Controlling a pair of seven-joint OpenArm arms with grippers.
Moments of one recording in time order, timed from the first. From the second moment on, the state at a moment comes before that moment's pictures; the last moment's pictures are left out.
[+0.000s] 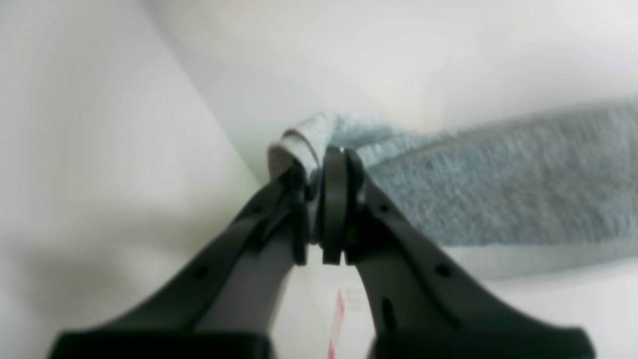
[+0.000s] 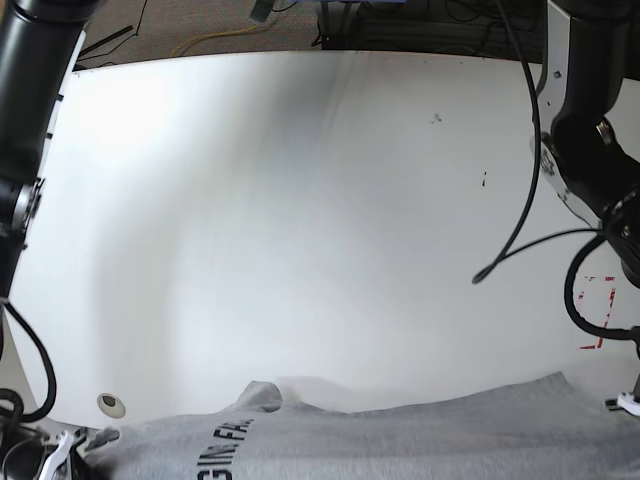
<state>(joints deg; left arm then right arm) -40.8 -18.8 -22.7 101.8 1.7 -29.1 53.9 61.0 36.0 -4.7 69.7 52.8 41.3 -67.3</state>
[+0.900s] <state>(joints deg) 8.5 -15.9 -25.3 102.2 2.0 -34.9 39.1 0.1 26.5 28.7 82.9 51.8 40.9 -74.2</state>
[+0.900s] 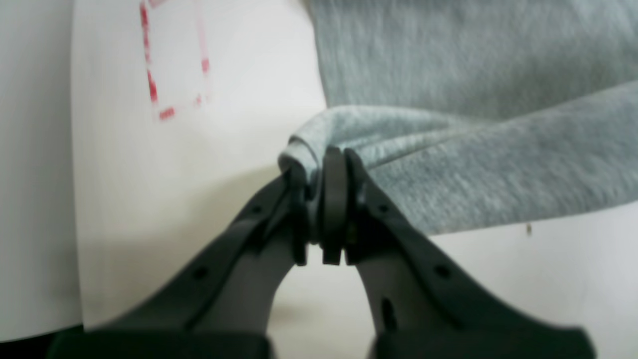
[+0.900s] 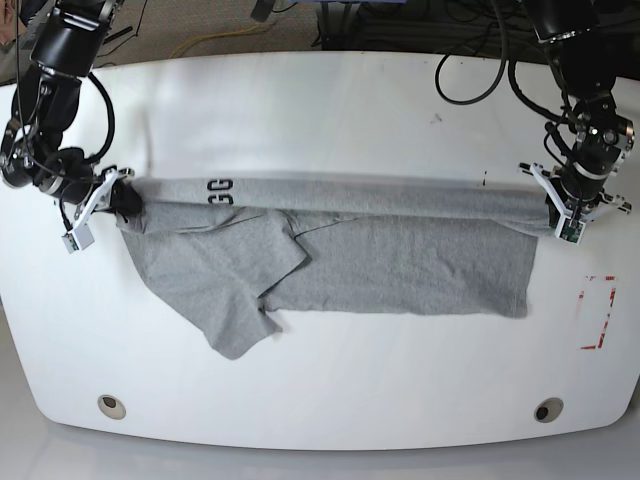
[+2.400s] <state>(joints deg) 12.0 -19.1 -29.2 100.7 -6.4 -43.4 51.7 -6.9 15.1 39.4 93.3 42.1 40.7 -77.0</state>
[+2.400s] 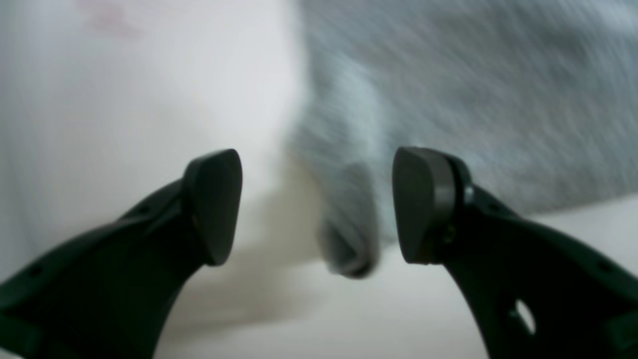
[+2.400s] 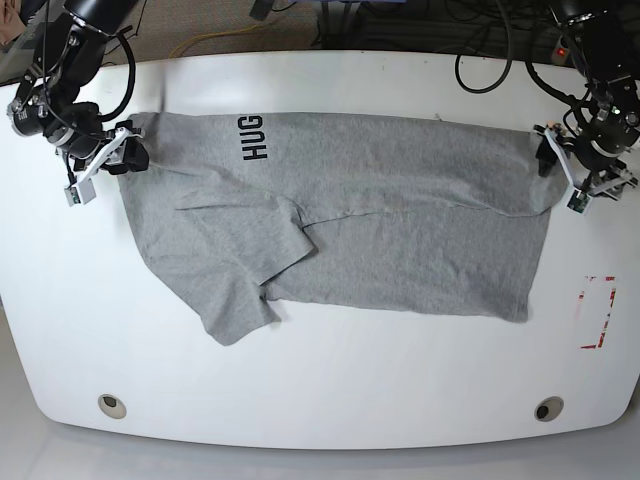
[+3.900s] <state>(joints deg) 31.6 -22.4 -35.5 103.0 -9.8 -42.9 46.9 -4.2 13.3 34.0 94.7 30.3 40.8 -73.9</state>
